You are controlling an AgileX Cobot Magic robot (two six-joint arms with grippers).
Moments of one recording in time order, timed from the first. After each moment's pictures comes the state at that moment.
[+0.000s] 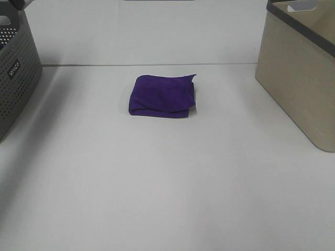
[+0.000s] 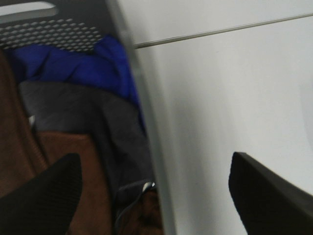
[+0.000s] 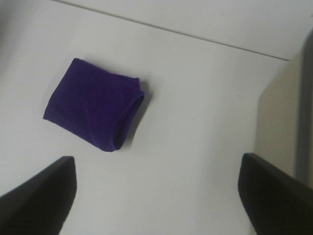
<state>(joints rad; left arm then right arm) 0.08 2.12 -2.24 -0.06 1.21 0.20 0.20 1.93 -2.11 0.21 1.22 -0.11</state>
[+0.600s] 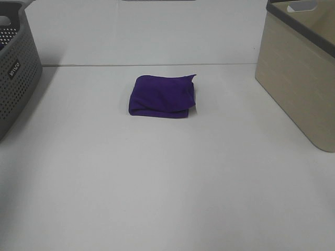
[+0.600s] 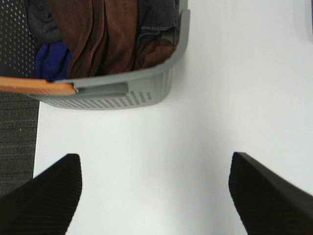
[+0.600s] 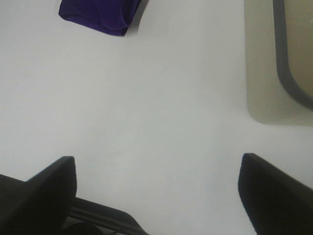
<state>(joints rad) 0.33 1.05 -1.13 -0.16 1.10 0.34 0.16 1.03 -1.21 0.20 1.21 -0.08</state>
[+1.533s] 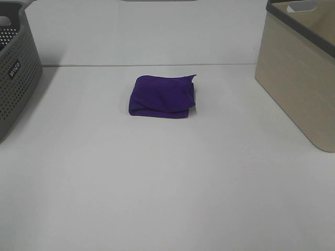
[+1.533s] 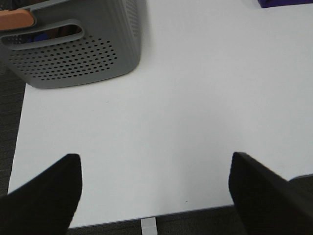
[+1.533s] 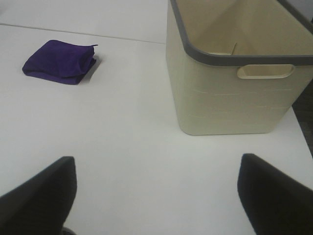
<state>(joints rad) 0.12 0.16 -0.63 -0.06 1.20 0.23 0.16 0.00 -0.74 -0.01 1.20 -0.03</state>
